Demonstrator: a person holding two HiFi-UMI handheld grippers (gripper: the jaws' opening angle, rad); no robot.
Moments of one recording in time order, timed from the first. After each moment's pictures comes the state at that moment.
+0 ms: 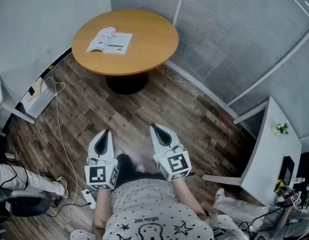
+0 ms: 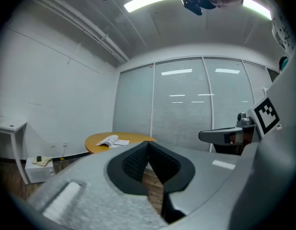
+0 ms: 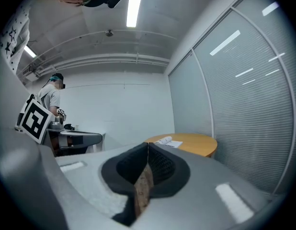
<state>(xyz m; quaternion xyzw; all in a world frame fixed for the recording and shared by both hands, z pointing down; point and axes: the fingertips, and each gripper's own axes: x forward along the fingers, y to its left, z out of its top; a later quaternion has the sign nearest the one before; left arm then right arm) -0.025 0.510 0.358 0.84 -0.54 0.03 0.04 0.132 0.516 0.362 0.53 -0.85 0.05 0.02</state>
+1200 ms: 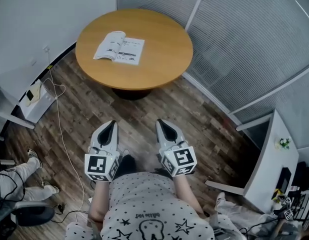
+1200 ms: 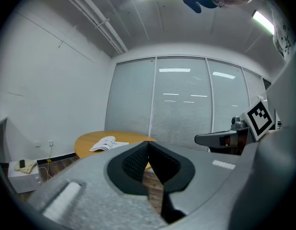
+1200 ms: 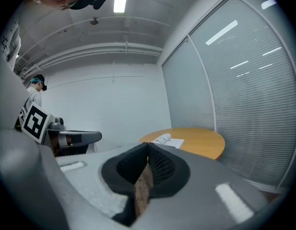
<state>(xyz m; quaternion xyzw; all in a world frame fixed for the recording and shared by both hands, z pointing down) -0.088 0.317 0.348 0.87 -0.48 0.03 0.06 0.068 0.334 0.361 0.56 -0.82 0.10 0.04</state>
